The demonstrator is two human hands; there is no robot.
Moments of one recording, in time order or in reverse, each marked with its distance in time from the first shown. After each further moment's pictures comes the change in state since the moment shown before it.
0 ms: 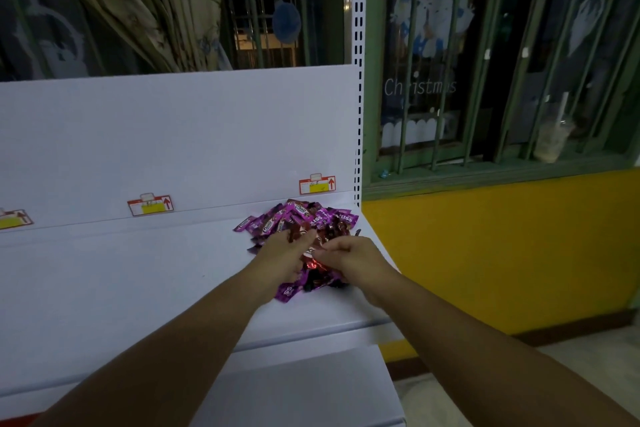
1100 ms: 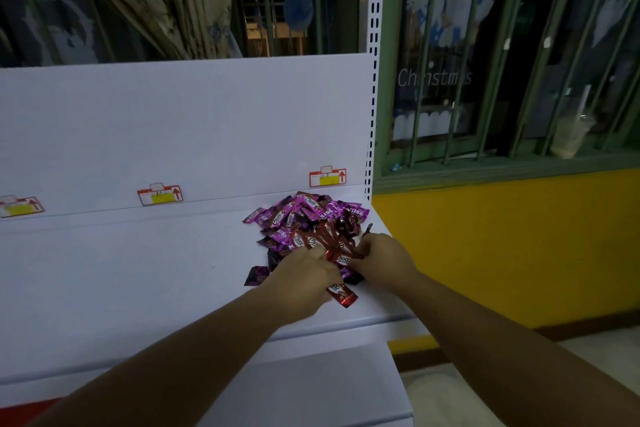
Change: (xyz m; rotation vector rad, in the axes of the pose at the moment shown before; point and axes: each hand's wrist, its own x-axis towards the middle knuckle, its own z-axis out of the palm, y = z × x) left_hand 0.008 -0.044 0.000 1.327 -0.156 0.912; right_hand 0.028 0.027 -0.017 -0.869 0.178 -0.032
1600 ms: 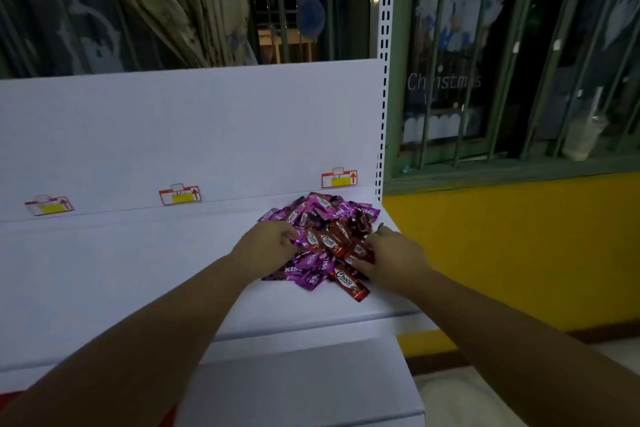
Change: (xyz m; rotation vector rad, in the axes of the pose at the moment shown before) left_hand -0.029 -0.046 -0.044 -0.494 0.050 -0.653; right_hand -0.015 -0.007 -0.006 -0.381 0.025 -0.218
